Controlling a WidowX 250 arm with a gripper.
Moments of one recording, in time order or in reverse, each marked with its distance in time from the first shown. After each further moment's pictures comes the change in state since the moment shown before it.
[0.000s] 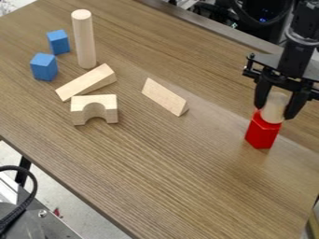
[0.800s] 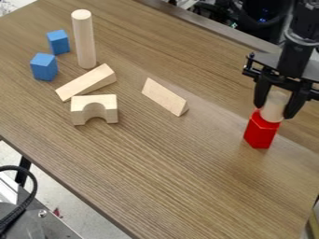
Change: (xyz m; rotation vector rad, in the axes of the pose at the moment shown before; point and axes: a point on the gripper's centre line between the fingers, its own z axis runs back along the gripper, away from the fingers) arm -0.001 0.007 -0.001 0.008 0.001 -0.016
